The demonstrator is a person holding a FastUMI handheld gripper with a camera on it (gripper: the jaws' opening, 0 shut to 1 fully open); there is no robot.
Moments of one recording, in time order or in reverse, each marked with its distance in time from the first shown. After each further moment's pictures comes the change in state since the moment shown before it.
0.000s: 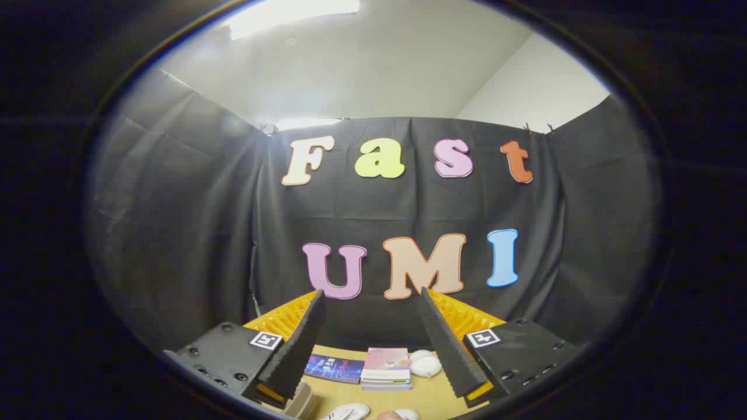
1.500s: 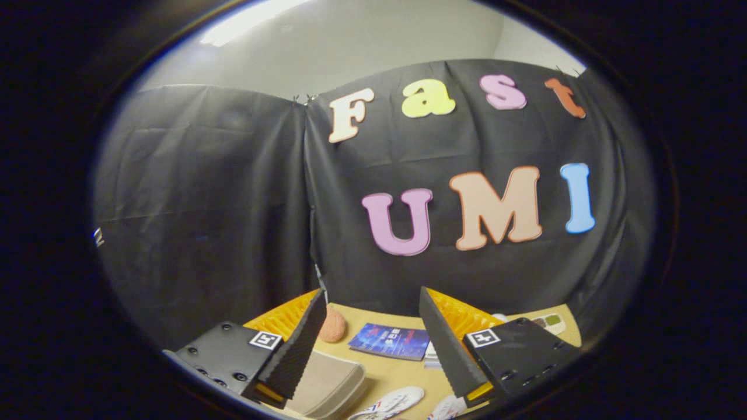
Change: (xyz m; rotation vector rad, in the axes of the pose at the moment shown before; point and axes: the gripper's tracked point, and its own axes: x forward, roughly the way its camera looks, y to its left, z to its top) arm 0.043 0.083 -0.139 0.162 0.281 0.330
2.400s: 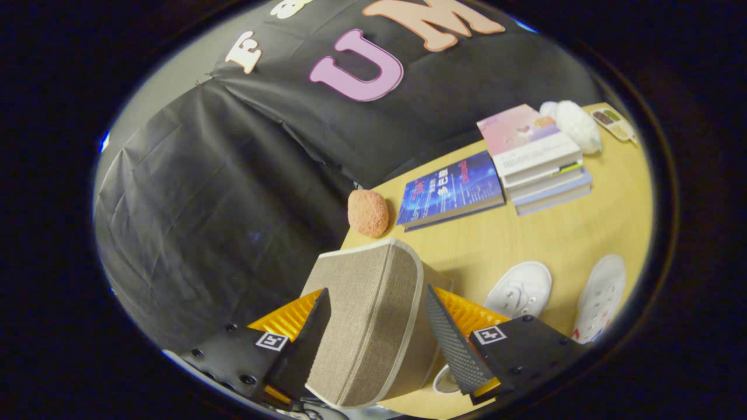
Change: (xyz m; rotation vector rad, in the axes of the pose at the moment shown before) arm 0.036 0.032 -0.281 0.601 0.590 0.161
